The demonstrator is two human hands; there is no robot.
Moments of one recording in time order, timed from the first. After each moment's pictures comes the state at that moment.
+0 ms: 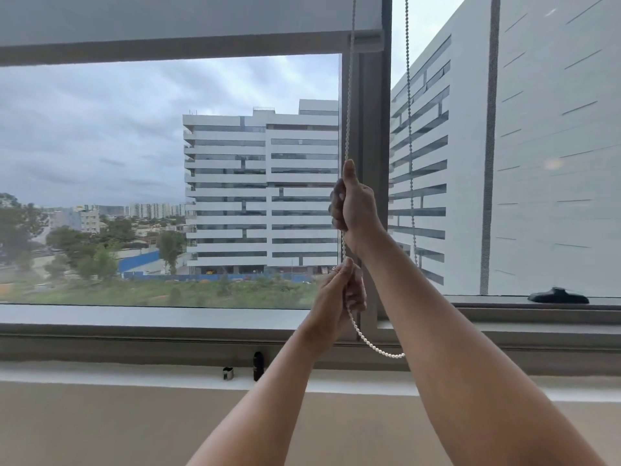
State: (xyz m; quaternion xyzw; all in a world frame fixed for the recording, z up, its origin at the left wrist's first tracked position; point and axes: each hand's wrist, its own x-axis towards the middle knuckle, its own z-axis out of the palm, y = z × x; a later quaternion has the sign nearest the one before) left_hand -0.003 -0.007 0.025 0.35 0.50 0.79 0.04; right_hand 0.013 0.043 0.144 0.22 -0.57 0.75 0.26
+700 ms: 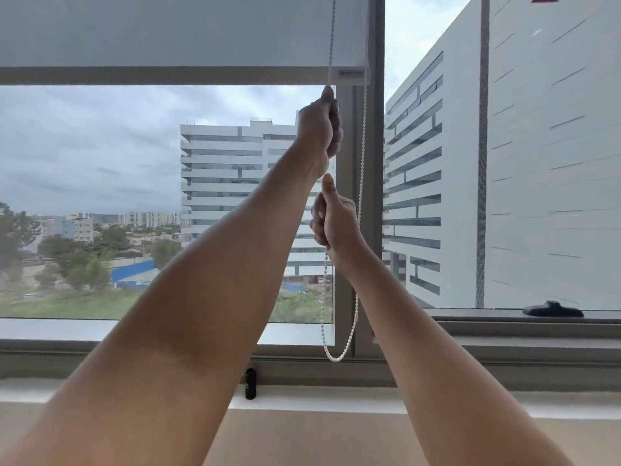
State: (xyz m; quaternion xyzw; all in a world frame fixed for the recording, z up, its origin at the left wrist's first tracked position) left_hand 0.023 -0.016 0.254 0.33 0.52 0.78 -0.15; right_hand 0.013 0.029 0.145 0.26 -0.57 0.73 0.25
